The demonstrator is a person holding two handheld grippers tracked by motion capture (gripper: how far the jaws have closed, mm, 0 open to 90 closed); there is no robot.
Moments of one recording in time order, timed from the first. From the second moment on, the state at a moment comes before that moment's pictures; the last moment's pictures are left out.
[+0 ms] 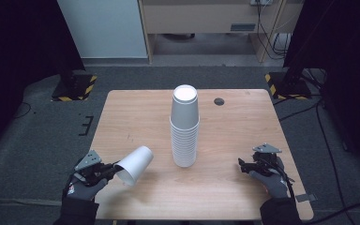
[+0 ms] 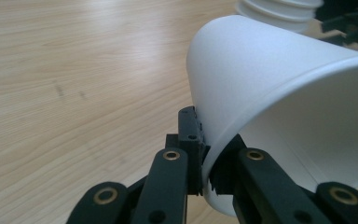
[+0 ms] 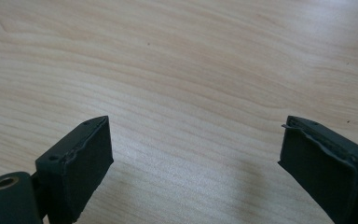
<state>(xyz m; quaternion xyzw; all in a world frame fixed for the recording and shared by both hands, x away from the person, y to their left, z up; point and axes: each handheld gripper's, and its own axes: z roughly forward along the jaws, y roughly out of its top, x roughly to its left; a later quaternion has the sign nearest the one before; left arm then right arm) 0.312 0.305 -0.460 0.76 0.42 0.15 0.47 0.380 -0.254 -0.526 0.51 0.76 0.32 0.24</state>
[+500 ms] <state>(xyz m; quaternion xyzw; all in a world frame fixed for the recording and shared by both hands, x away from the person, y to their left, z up) 0.332 0.311 -0.446 0.76 0.50 0.19 0.38 0.383 -0.255 -0.537 0.52 0.76 0.31 0.23</state>
